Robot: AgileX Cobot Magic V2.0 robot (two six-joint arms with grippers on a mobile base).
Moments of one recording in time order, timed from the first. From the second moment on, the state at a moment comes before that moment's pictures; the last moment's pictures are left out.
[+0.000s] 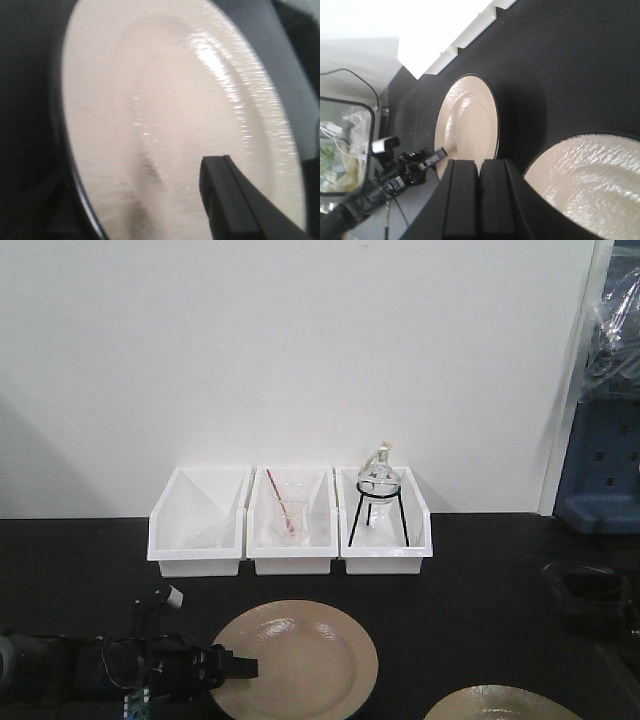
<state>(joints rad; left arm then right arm) -0.15 2.10 -1.19 -1.70 0.69 1.48 -0.41 1.64 -1.04 1.28 1.08 -0.77</state>
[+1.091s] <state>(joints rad) 0.03 1.71 -1.19 -1.25 0.98 1.34 -0.41 1.64 -1.04 0.41 0.95 -0.35</state>
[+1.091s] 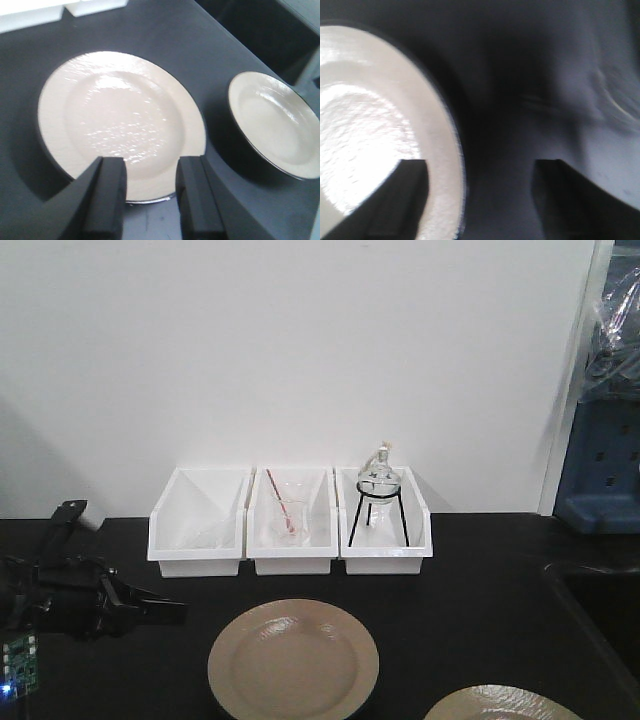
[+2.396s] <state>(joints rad) 0.03 1.71 -1.19 -1.17 1.07 1.32 -0.49 1.99 -1.05 1.01 1.16 -0.68</state>
